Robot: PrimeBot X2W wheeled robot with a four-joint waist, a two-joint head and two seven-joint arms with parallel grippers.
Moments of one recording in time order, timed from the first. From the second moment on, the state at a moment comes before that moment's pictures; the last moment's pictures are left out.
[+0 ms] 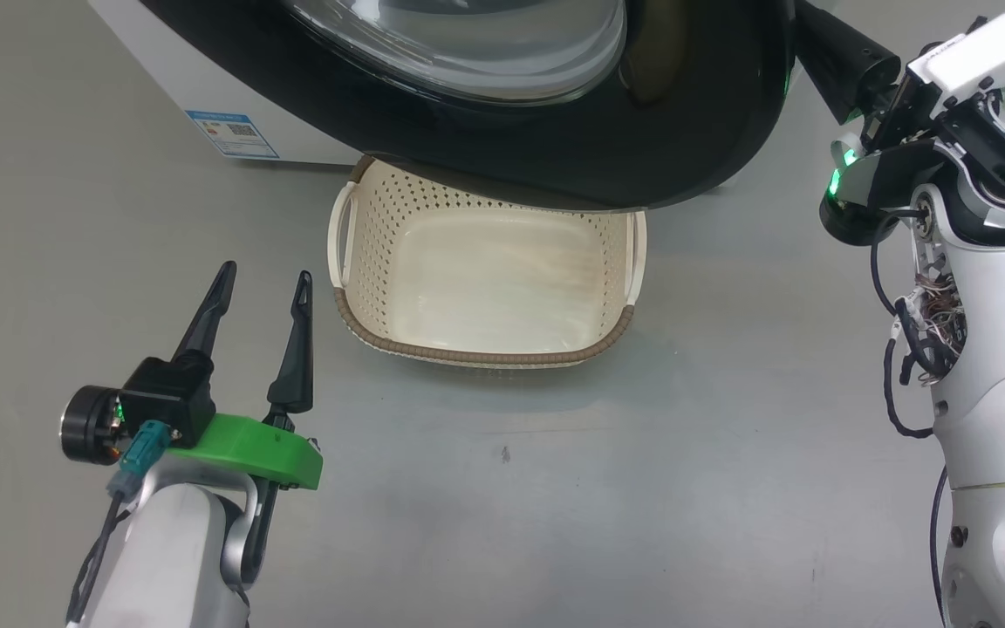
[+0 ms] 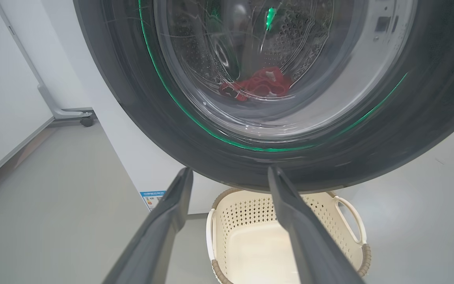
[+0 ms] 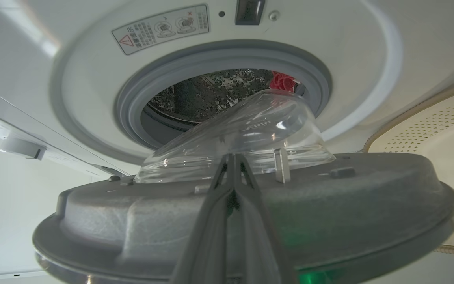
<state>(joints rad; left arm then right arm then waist) -0.31 0.03 -0.18 0.28 -0.25 -0.05 -0.26 -0.82 -0.09 0.02 0.46 1.62 -0.03 0.52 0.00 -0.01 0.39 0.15</state>
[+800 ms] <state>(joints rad) -0.32 0.03 -0.18 0.30 -0.26 -0.04 -0.26 -0.83 -0.11 0.06 0.56 1.68 0.00 0.70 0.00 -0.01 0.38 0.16</state>
